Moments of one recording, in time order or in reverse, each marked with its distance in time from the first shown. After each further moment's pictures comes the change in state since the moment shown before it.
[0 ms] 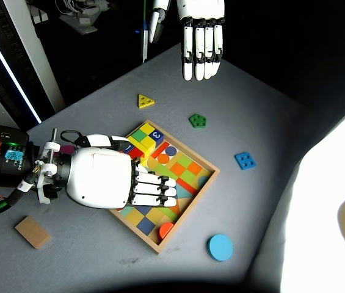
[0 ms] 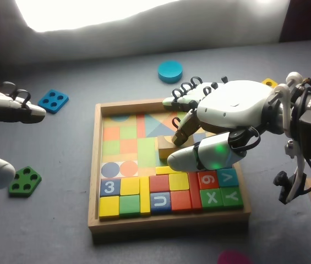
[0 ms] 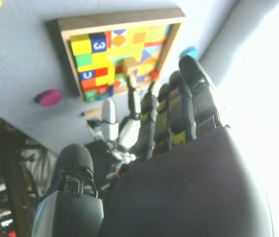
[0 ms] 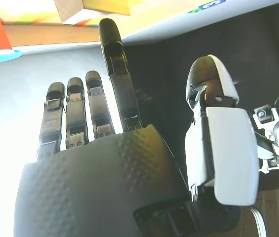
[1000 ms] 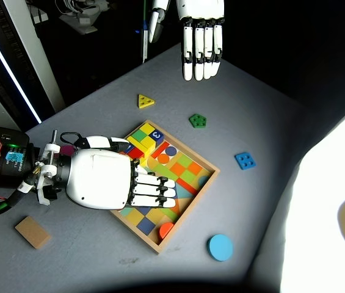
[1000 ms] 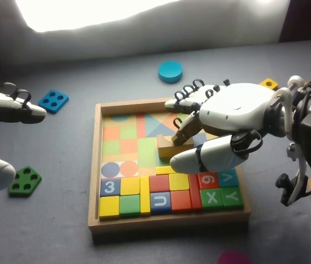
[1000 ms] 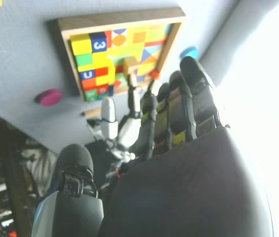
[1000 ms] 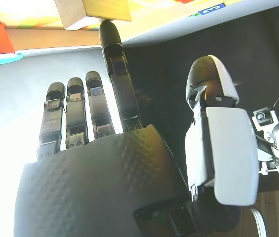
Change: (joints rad) left arm 0.000 0.000 -0.002 0.000 0.000 0.000; right arm -0.023 -0.002 0.012 0.004 0.023 -0.010
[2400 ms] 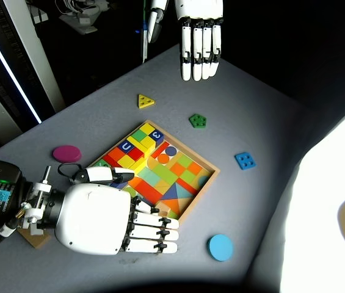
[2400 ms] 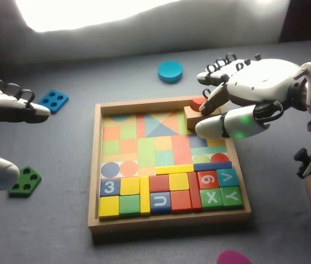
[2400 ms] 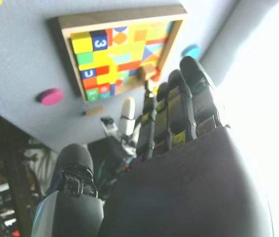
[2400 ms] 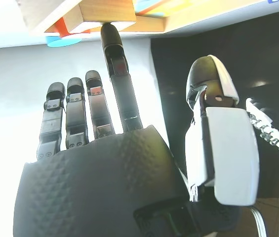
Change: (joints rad) left arm 0.000 -0.005 -0.006 0.000 0.000 0.000; right arm -0.002 0.000 0.137 0.041 0.015 -0.001
